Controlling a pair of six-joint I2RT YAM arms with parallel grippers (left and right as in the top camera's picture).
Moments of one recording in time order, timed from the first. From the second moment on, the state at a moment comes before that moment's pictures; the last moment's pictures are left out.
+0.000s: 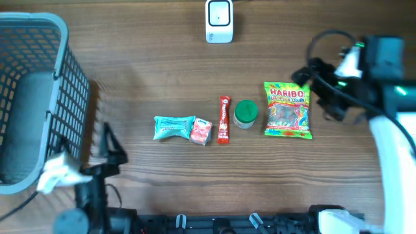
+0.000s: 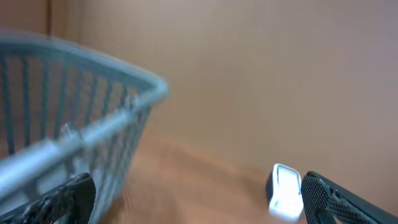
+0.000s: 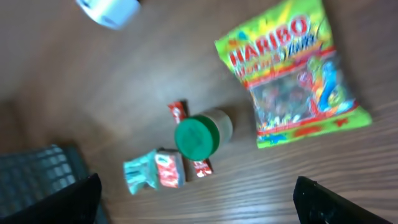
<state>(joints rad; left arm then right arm) -0.11 0.03 0.46 -0.37 -0.32 -0.32 0.05 1.39 1.44 -1.19 -0.28 0.67</state>
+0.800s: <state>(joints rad) -0.11 0.07 0.13 -0.44 -0.42 -0.44 0.46 2.01 1.47 -1.06 -0.10 0.98</state>
